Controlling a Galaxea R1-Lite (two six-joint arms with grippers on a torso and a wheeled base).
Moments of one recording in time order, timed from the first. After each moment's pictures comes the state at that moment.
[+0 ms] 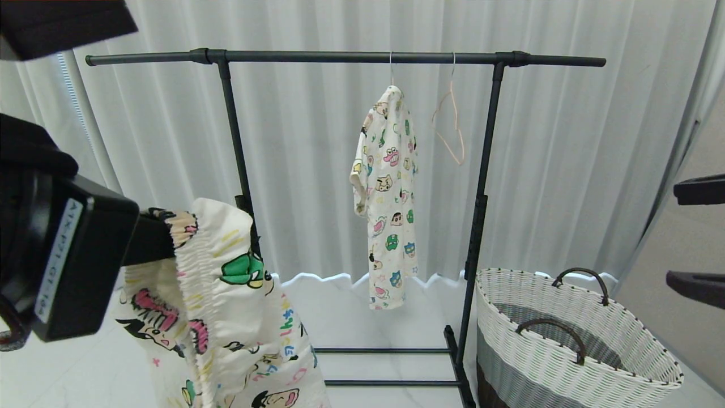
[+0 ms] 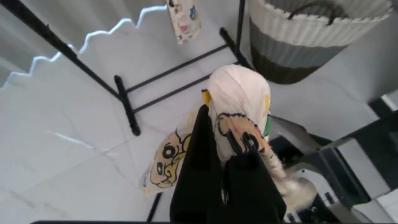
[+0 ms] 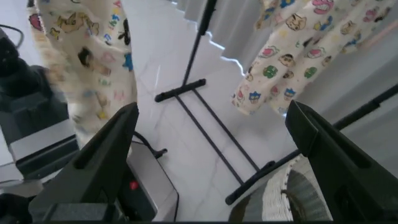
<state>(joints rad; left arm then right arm) -0.99 1.40 -1.72 1.11 0.40 -0.29 0.86 1.06 -1.23 0.50 -0.01 -0.13</state>
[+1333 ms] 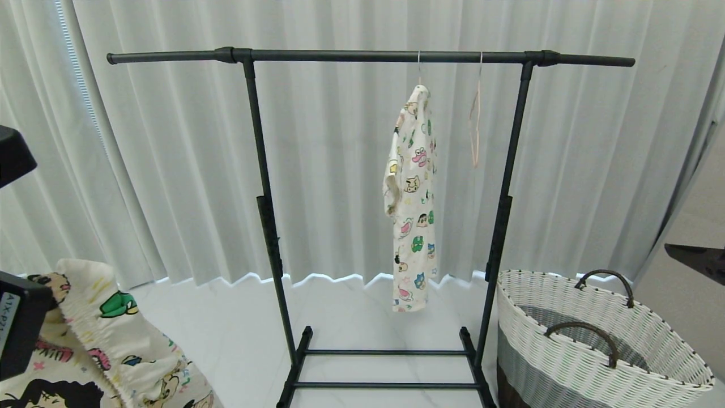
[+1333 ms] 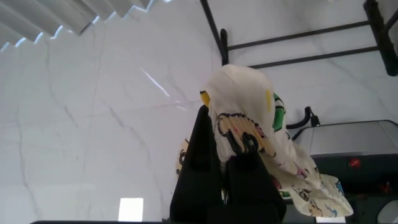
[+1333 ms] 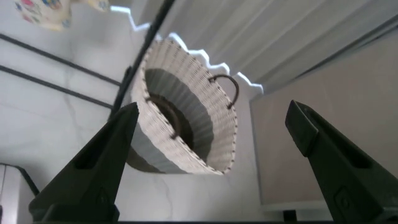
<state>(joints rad) -0.74 1.20 -1.35 1.11 0.61 -0.29 0.48 1.12 -1.06 0.39 -0.44 -0.29</state>
